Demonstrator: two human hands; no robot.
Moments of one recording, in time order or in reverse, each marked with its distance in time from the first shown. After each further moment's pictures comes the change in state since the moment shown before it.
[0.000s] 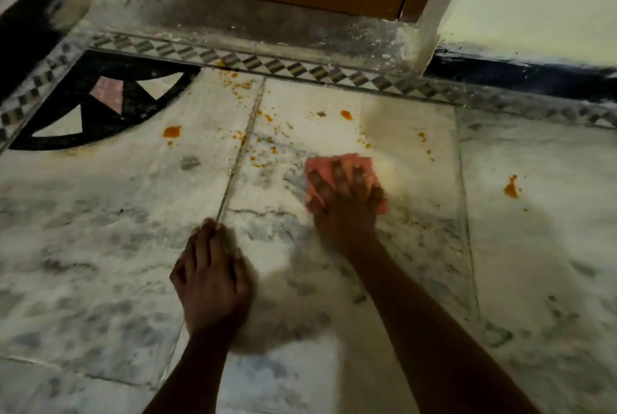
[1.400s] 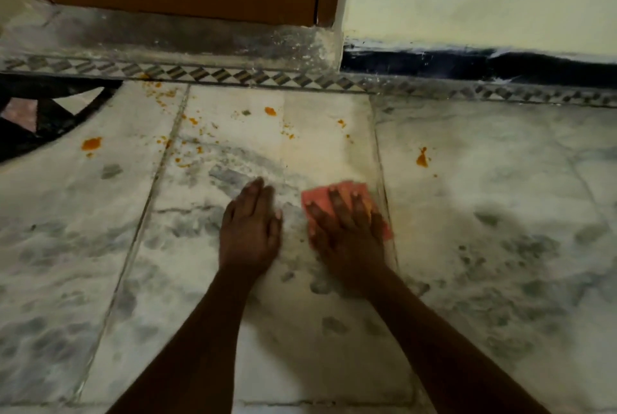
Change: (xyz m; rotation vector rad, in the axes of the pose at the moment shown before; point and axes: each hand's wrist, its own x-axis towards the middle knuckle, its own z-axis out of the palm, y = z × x) left_hand 0.003 0.146 0.046 -0.196 -0.139 0.520; right_hand -0.114 0.126 -0.044 -0.004 -0.075 0.038
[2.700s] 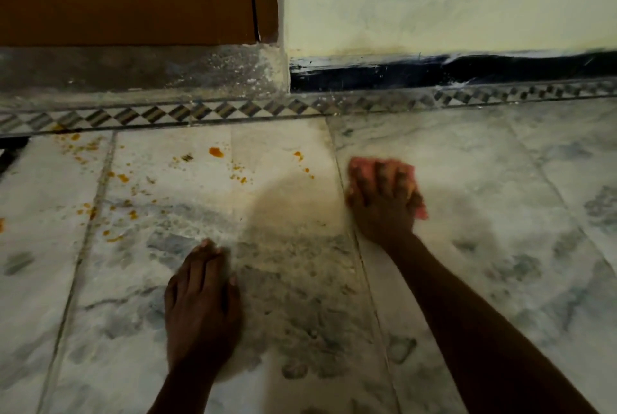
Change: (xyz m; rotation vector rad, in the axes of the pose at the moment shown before) left_hand 0.010 0.002 0.007 0.089 -0.012 -0.094; right_hand 0.126 0.125 -0.046 0.087 -0.026 0.446
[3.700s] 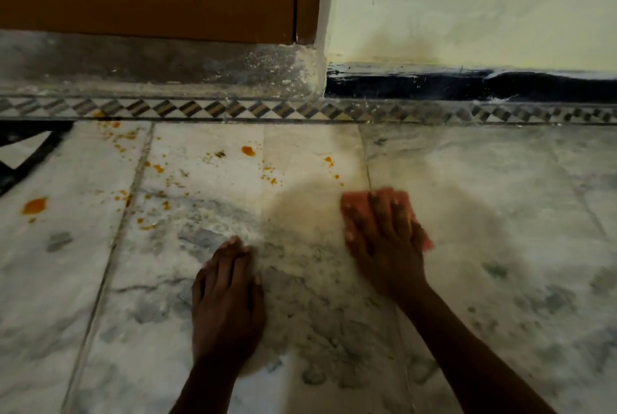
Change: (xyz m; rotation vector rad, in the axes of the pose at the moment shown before) left_hand 0.003 0.001 -0.003 0.055 -0.002 0.004; right_hand -0.056 -0.018 0.019 -0.039 -0.017 -0.235
